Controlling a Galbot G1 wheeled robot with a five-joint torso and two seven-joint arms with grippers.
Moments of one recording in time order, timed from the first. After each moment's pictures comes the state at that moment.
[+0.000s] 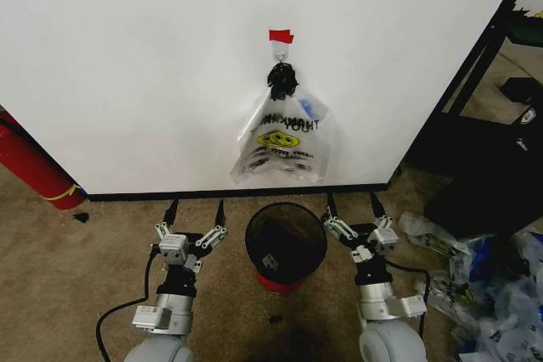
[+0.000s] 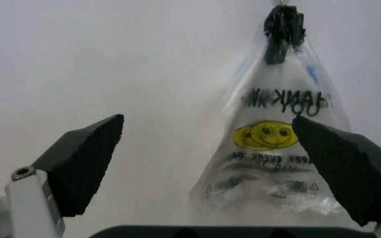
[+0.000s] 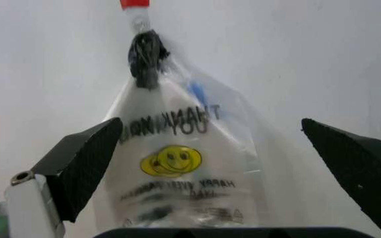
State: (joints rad) left arm 1.64 -1.49 -0.46 -2.19 -0.06 -0.30 0.01; right arm -1.49 1.45 0.36 2.01 0.23 0.39 -0.03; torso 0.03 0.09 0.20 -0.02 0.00
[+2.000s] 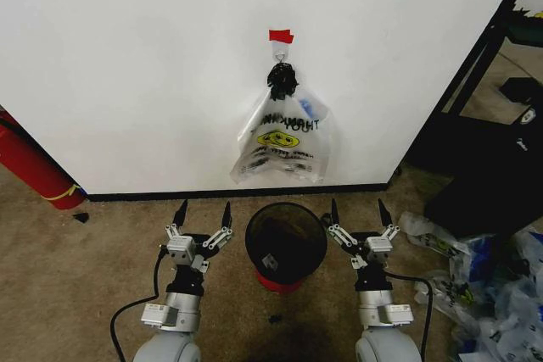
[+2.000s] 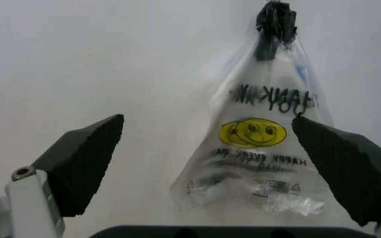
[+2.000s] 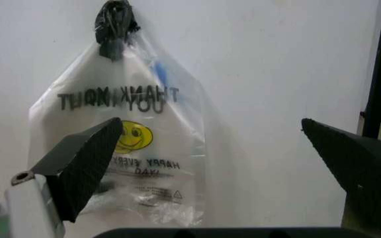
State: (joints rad) left arm 1.60 -1.47 -0.43 -2.11 -0.14 -0.34 0.03; right arm -1.56 1.53 0.40 1.99 -0.06 0.43 0.10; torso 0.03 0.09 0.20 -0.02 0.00
